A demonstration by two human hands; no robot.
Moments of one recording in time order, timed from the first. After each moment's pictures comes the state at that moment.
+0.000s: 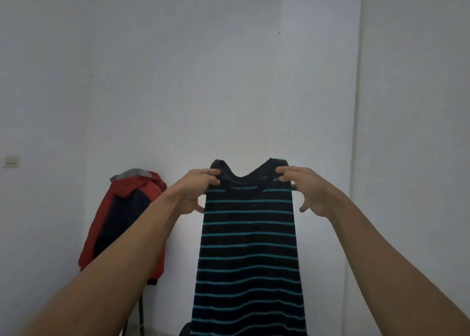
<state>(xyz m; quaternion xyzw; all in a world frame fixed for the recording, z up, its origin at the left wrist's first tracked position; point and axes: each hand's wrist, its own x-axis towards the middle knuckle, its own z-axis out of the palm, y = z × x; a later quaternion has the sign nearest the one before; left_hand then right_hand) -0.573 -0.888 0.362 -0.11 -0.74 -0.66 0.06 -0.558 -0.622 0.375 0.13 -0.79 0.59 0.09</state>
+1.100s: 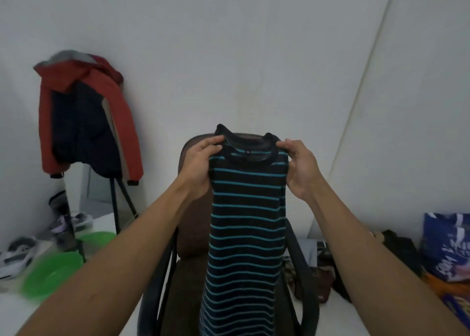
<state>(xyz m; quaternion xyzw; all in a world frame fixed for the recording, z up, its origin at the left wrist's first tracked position) -0.754 -0.796 0.146 -0.07 -0.57 -0.82 0.02 -0.726 -0.582 0.160 0.00 -0.56 0.83 0.07</state>
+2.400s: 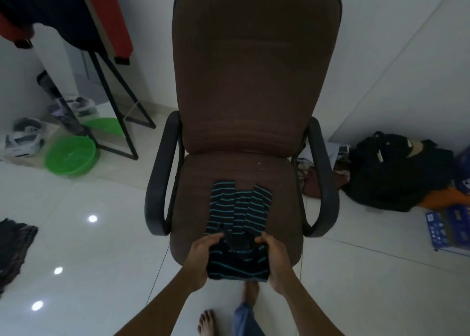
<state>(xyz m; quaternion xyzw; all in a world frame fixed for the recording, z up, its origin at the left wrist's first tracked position) -0.609 -0.813 -0.263 0.36 -0.50 -0.74 -0.27 -0.602 -0.623 -0.270 -0.39 -0.54 0.71 -0.24</state>
